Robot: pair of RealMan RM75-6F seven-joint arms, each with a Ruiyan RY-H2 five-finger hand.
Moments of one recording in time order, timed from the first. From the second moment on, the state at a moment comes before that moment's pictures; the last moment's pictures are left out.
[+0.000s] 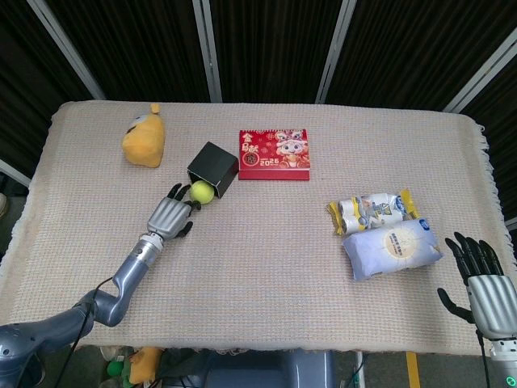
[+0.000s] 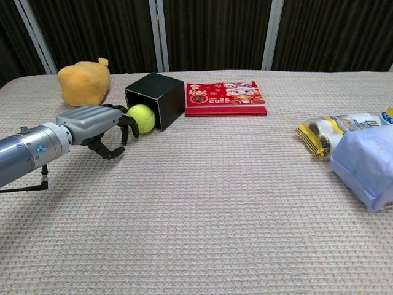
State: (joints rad) left arm -0.77 -1.80 -0.16 -0.91 1.35 0.88 0.12; right arm 0.06 -1.04 0.01 -1.61 -1.62 1.53 0.08
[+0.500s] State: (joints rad) left arm -0.77 -1.83 -0.17 -0.87 1.35 0.93 0.17; right arm 0.07 -1.04 0.00 -1.61 -1.63 1.51 0.10
